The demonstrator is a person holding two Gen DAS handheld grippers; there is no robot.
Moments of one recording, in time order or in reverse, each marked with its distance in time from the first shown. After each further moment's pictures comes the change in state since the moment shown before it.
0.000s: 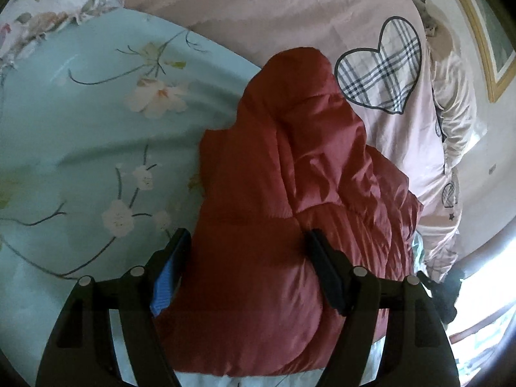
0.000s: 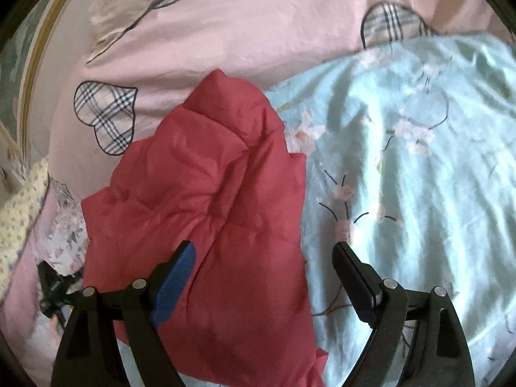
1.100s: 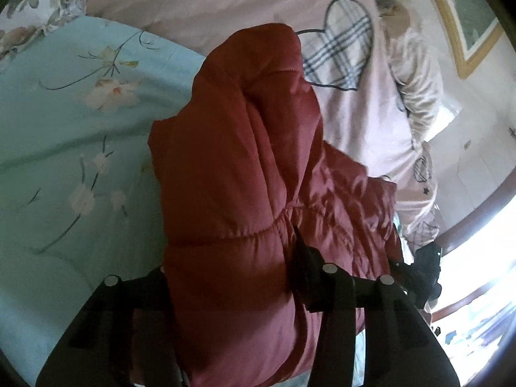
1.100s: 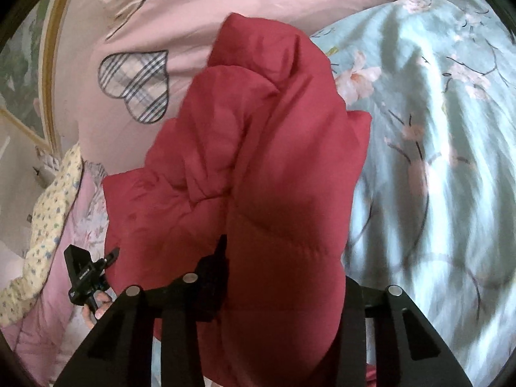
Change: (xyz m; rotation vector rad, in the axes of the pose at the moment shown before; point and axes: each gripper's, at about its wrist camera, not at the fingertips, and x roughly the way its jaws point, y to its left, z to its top) left arm -0.038 -0.034 -0.025 0.080 0.046 -0.114; right arm -0.002 0.037 -0.034 0.010 0.155 0.197
